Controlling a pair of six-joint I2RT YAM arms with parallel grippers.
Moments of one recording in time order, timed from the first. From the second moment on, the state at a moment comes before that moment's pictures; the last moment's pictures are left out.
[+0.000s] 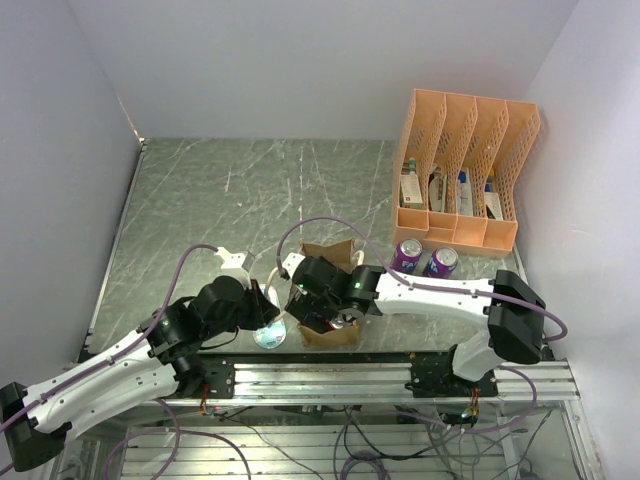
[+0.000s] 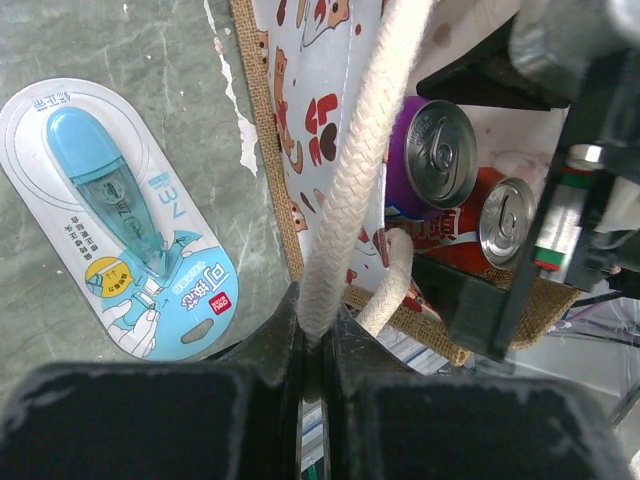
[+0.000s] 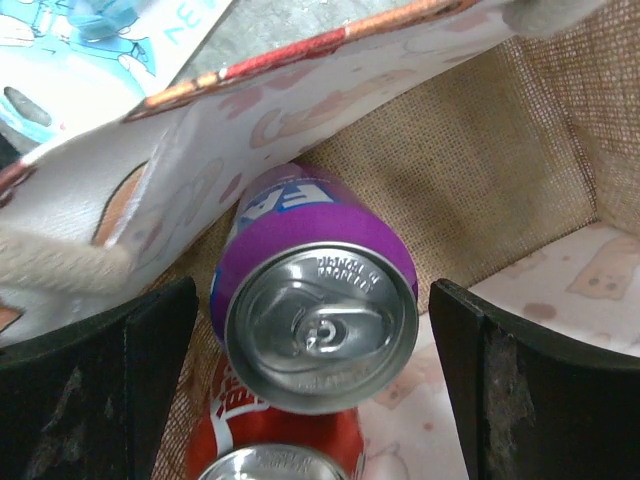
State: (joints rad) left arm -0.95 0.57 0.48 -0.51 -0.13 -0.85; right arm 1.19 1.55 1.08 -0.57 0.21 0.09
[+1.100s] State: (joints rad) left arm -0.95 0.61 0.47 -0.48 -0.11 -0.82; right arm 1.22 1.49 1.06 -0.42 0.32 0.15
